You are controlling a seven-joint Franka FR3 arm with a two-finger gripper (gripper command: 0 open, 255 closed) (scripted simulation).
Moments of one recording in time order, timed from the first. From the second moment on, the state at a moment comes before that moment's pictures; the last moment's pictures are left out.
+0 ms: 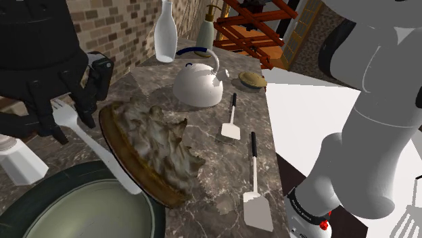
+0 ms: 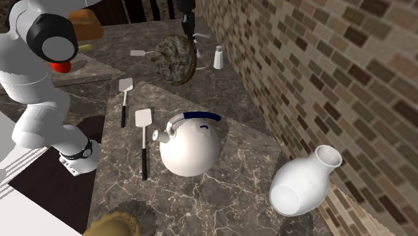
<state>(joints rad) 0.57 0.30 0.64 -1.25 -0.33 1.49 0.86</state>
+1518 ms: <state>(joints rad) 0.66 0.31 0.68 -1.39 -0.34 1.60 1.03</state>
